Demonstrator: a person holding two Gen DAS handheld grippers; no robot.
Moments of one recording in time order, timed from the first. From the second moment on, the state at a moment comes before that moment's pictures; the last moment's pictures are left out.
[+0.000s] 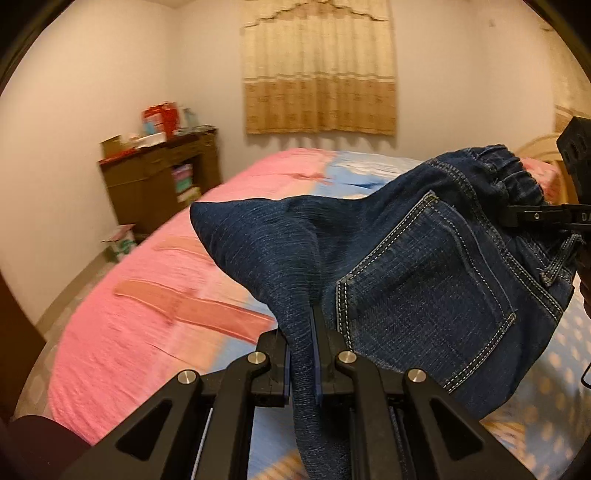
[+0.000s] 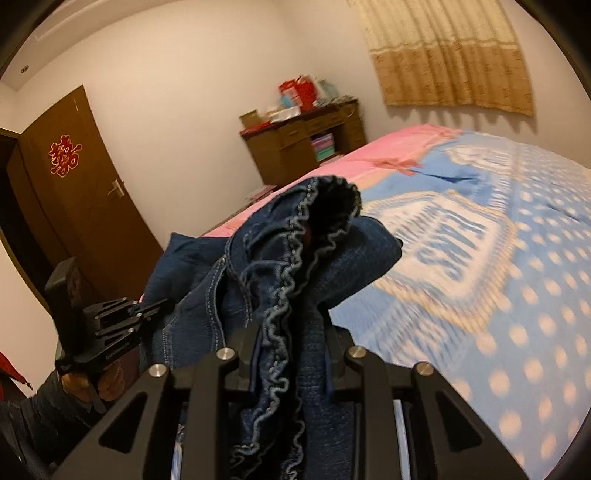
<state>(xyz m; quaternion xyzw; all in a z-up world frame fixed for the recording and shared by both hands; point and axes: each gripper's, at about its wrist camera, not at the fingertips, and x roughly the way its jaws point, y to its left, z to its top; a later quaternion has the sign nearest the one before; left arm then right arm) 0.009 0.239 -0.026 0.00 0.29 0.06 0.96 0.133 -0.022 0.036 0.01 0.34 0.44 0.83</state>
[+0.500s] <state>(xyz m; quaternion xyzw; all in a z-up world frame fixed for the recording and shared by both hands) 0.079 0.310 -0.092 -0.03 0.34 0.12 0.93 0.265 0.093 -0.055 0.01 0.42 0.46 0.78</state>
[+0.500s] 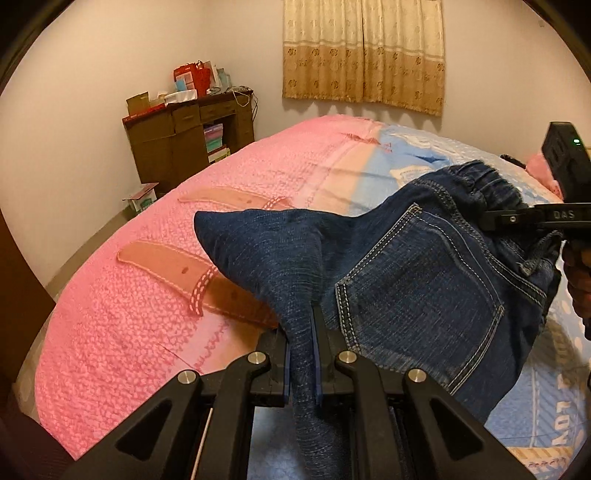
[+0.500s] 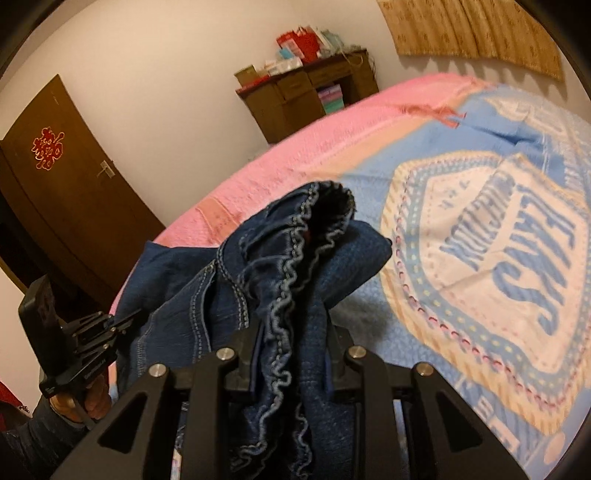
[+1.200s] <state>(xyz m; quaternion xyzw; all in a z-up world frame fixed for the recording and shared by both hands) 0.086 0.290 -0.115 0.02 0.33 0.15 0.93 0.291 0.094 -0.108 0.00 0.47 0.39 0.79</state>
